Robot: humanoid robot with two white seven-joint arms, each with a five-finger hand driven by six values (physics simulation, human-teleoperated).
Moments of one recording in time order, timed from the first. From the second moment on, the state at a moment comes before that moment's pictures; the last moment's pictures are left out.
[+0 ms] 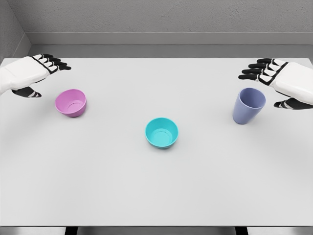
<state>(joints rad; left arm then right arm) -0.63 0.88 -0.54 -1.24 -0.63 -0.61 -0.19 -0.29 -1.11 0.28 -1.75 0.32 -0.55 0.24</state>
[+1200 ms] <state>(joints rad) -0.67 0.75 -0.57 -1.17 -0.64 -0.61 -0.47 -0.32 -1.13 0.21 -1.74 0.32 -0.58 0.24</state>
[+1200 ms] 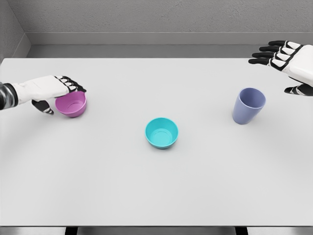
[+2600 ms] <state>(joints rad) -0.73 0.70 -0.61 -1.11 -0.65 -0.61 -0.52 -0.32 -1.13 0.21 -1.75 0.32 -0.58 0.24</state>
